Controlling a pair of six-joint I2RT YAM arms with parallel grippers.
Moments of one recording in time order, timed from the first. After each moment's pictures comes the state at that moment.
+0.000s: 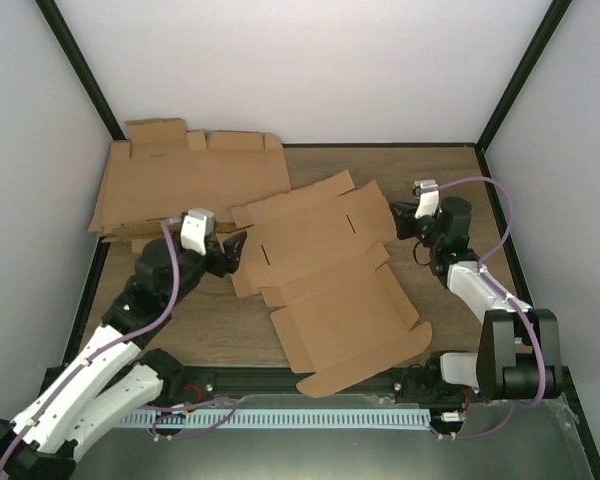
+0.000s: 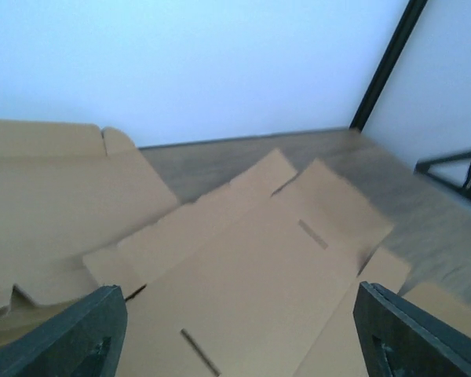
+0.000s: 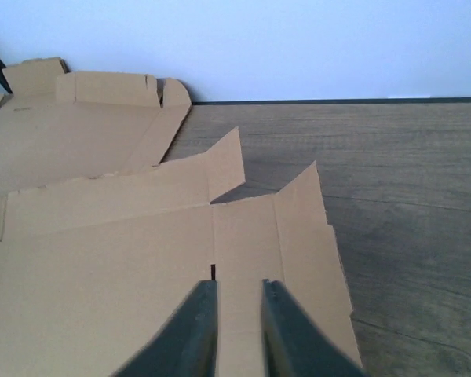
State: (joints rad) left arm -0.57 0.67 0.62 -0.18 -0.03 -0.21; right arm 0.02 1.28 0.63 0.30 -0.45 0.11
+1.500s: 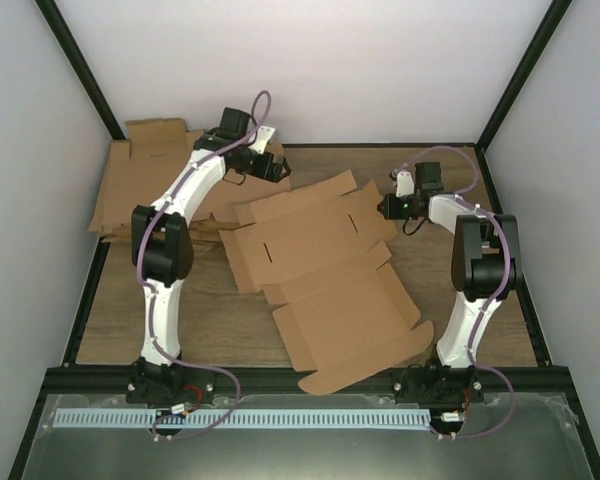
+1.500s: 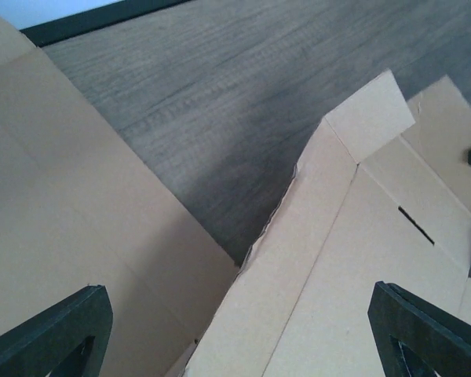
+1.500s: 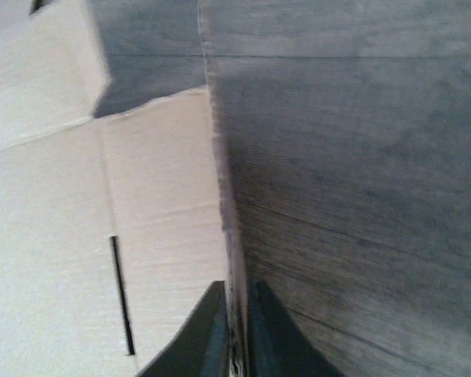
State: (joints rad) left arm -0.30 2.16 2.00 -0.74 0.38 0.06; right arm 0.03 1.92 1.24 -0.27 -0.46 0.02
